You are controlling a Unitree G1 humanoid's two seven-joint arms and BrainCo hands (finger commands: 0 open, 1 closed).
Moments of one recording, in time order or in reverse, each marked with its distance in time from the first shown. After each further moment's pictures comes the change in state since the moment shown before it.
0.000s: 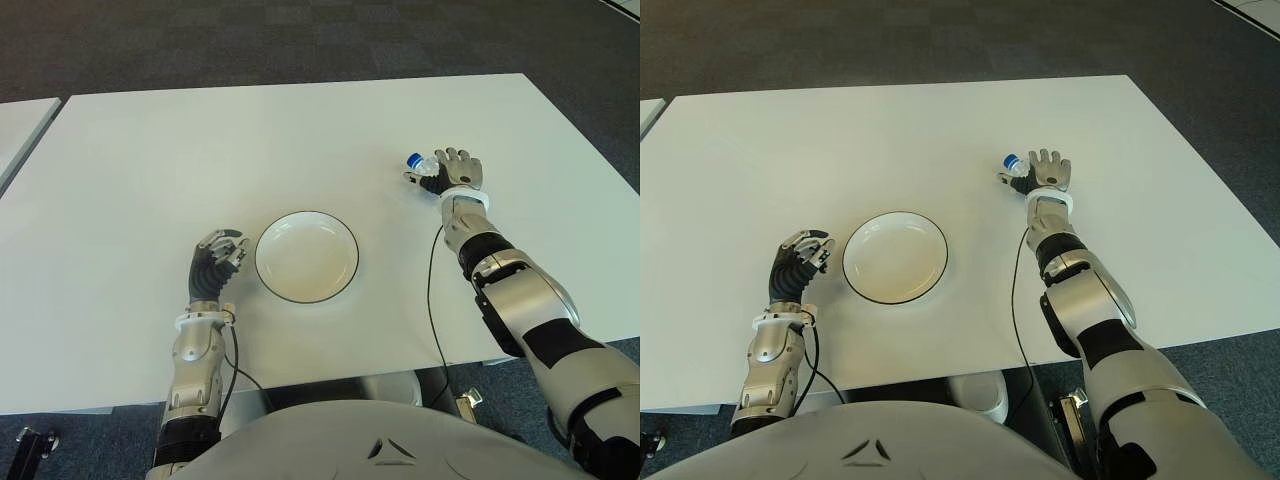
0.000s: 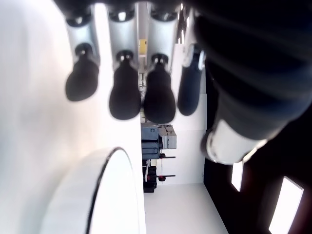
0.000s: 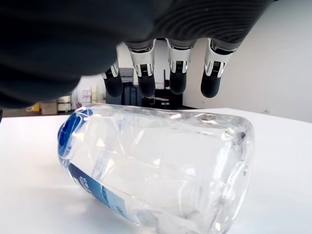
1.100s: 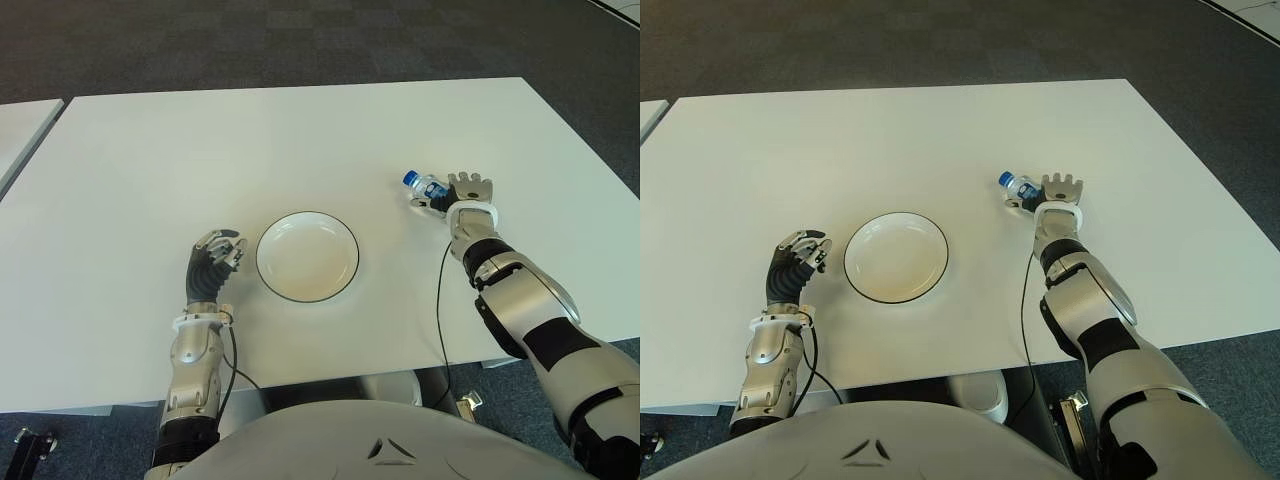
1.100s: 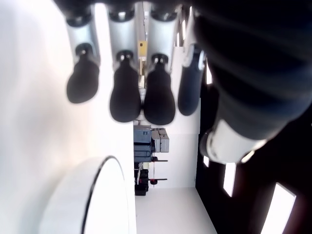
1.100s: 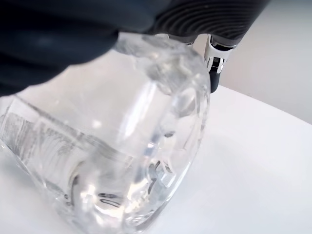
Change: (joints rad) left arm 0.007 0.005 0.011 0.017 -0.044 -0.026 -0.008; right arm 0.002 0.001 0.127 0.124 -0.009 0.054 0.164
